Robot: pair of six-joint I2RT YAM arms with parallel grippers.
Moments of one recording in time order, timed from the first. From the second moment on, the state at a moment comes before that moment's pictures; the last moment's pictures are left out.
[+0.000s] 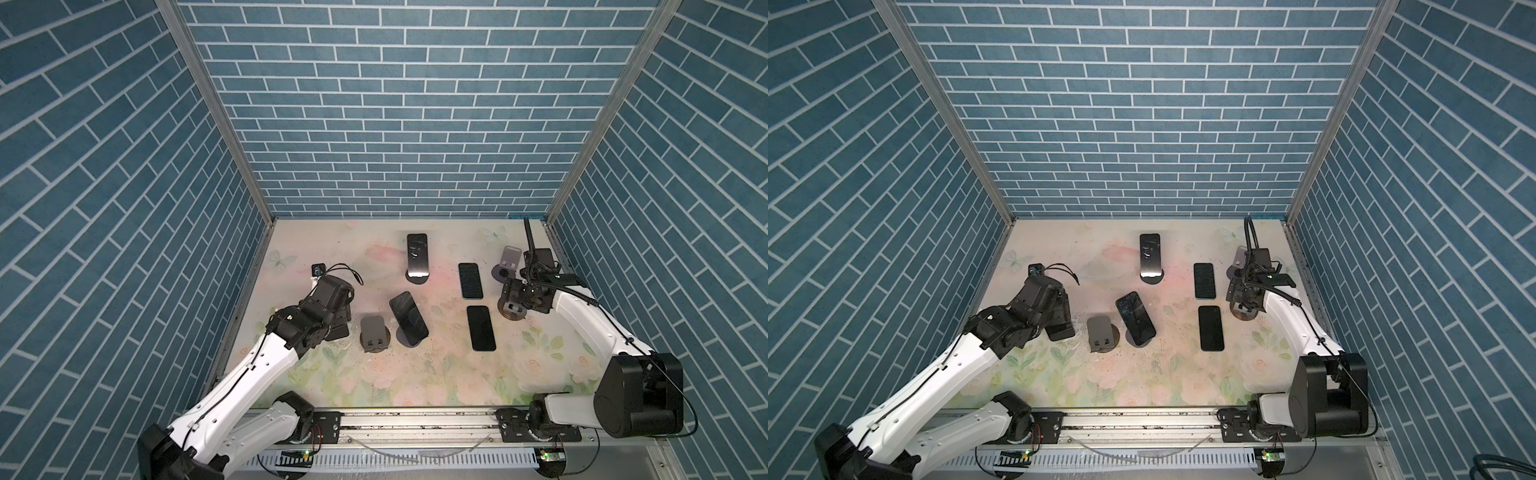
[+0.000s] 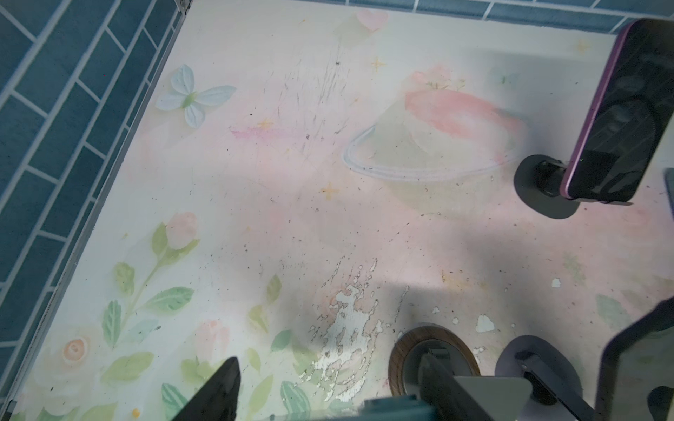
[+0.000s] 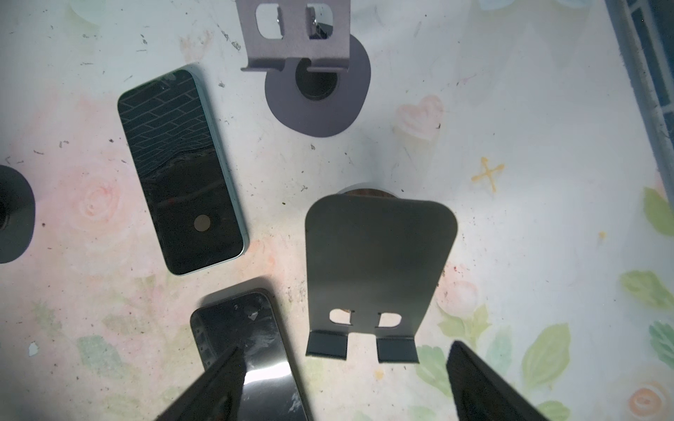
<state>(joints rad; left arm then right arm) -0.54 0.98 0.88 -0.85 -0.44 -0.57 0.13 1.34 0.97 -0.74 0.08 0.36</state>
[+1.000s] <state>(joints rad) -0.28 1.46 0.89 -0.65 -0.27 -0.42 0.13 1.23 0.99 -0.76 0.03 0.37</state>
